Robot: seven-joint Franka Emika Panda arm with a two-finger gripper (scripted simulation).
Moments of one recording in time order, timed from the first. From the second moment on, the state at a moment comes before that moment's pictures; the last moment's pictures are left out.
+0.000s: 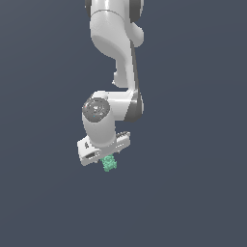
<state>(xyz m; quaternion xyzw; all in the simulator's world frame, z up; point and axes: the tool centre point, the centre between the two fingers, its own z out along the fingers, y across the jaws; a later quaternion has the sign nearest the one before) 0.078 -0.069 0.099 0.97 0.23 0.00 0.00</state>
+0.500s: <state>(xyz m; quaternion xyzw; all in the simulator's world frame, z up) 0.079 -0.069 0.081 0.97 0.23 0.00 0.00</state>
